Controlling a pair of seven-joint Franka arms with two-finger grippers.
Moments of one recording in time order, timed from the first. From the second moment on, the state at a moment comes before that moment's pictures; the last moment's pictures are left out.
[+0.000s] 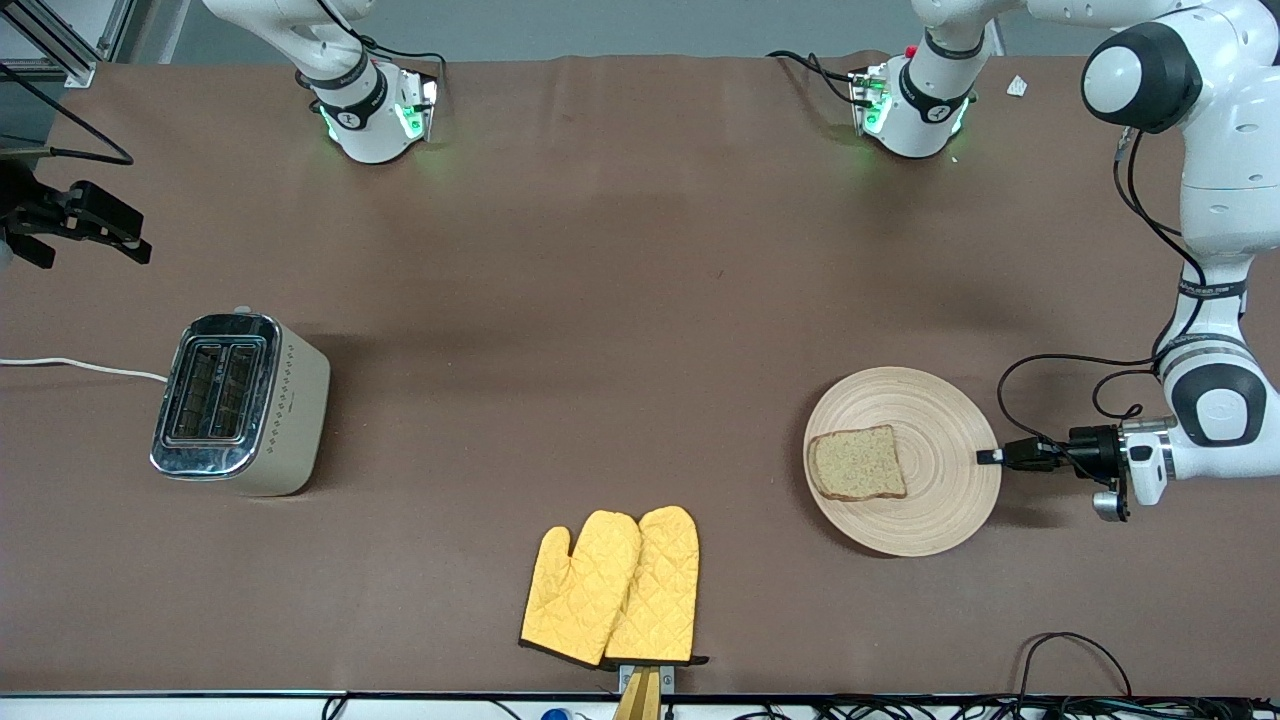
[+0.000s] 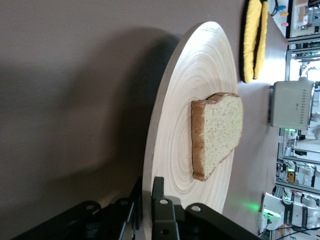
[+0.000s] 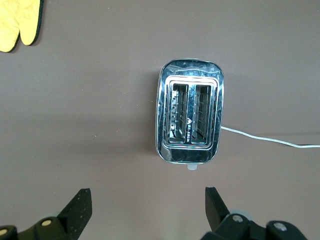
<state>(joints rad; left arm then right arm) 0.35 0.94 -0.11 -1.35 -0.80 1.77 0.76 0.01 0.01 -0.01 -1.48 -0.02 1.48 -0.05</state>
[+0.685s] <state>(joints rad) 0.16 0.94 -0.31 -1.35 -0.81 1.83 0.65 0.01 0.01 -0.01 -1.48 -0.02 1.49 -0.05</state>
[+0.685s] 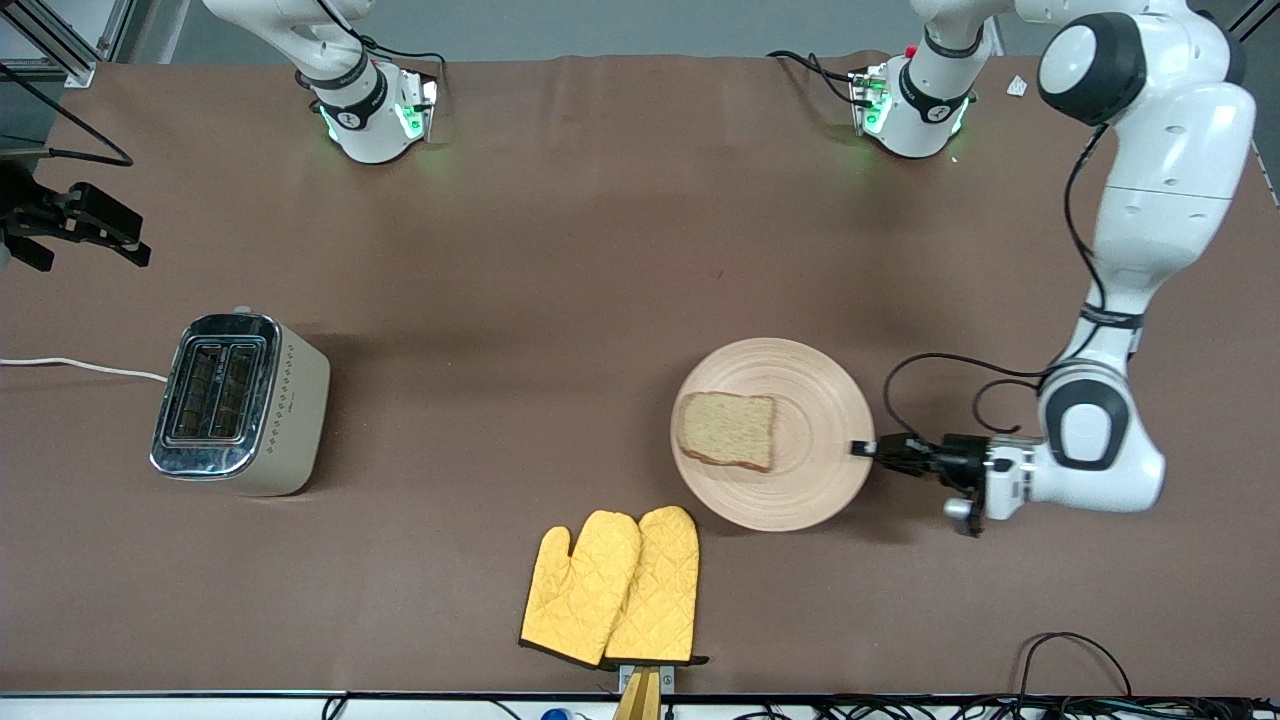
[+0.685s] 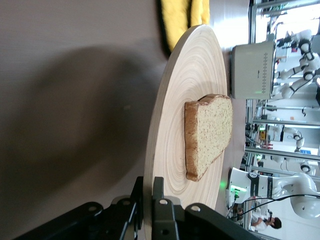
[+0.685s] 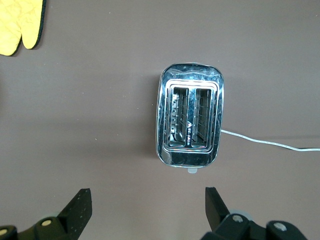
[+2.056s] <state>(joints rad) -0.23 0.99 -0.31 -1.40 -1.10 2.28 0.59 -0.03 0.06 -0.01 -1.52 0.08 1.50 -0.04</state>
